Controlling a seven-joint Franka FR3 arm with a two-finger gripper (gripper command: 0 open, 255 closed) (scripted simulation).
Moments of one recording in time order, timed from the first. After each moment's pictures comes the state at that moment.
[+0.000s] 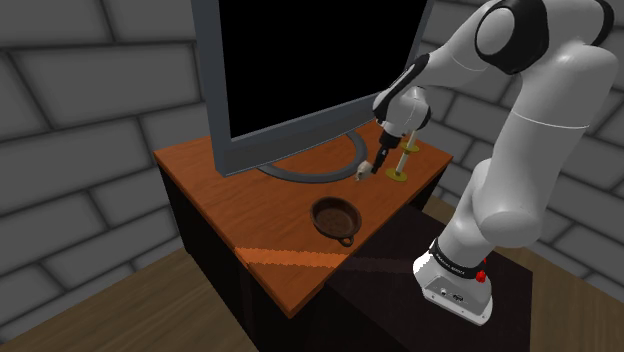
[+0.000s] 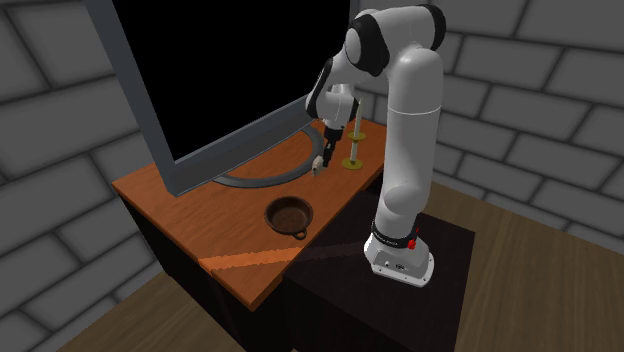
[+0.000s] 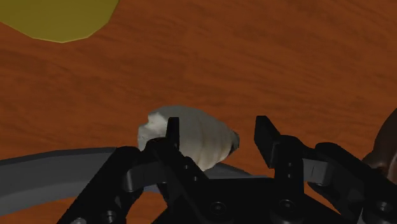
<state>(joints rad) 0.24 0.13 -0.89 -2.51 0.51 2.47 -1.35</state>
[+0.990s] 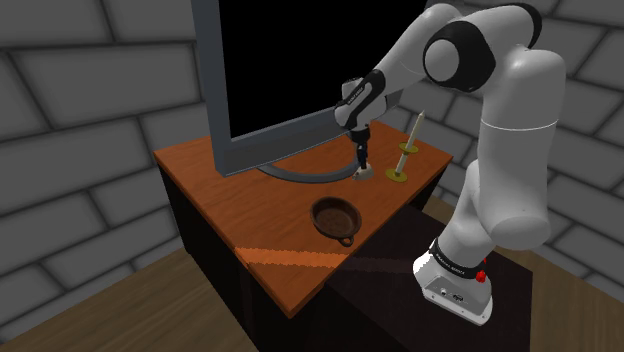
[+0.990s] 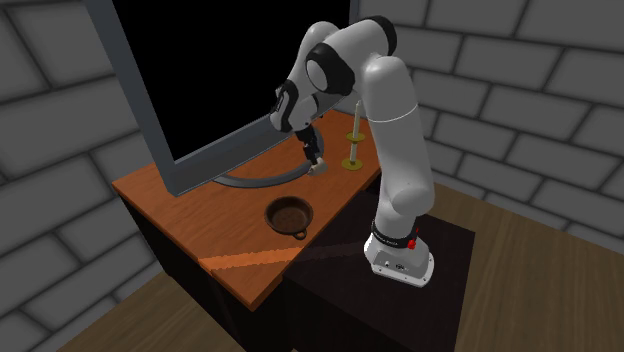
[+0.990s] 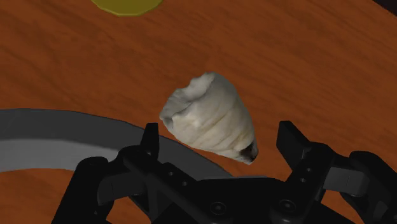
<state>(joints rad) 0.41 0.38 -0.83 -2.23 0.01 2.22 -0.86</state>
